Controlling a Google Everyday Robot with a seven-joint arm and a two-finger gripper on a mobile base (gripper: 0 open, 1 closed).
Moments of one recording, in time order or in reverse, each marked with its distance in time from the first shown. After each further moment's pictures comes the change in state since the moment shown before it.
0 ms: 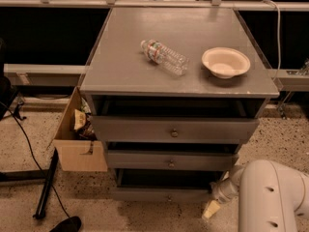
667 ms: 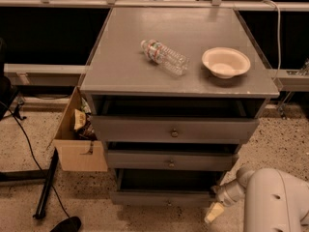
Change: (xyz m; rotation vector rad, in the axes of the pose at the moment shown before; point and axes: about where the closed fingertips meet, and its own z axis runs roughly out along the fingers) arm 0.011 0.019 -0.008 -0.114 -0.082 0.048
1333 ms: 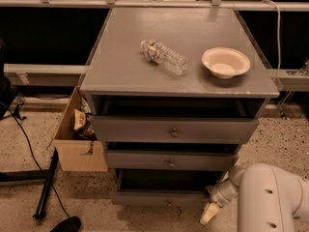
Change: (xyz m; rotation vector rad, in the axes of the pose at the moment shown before) arm -0.018 0.006 0.017 -0.025 0.028 -0.072
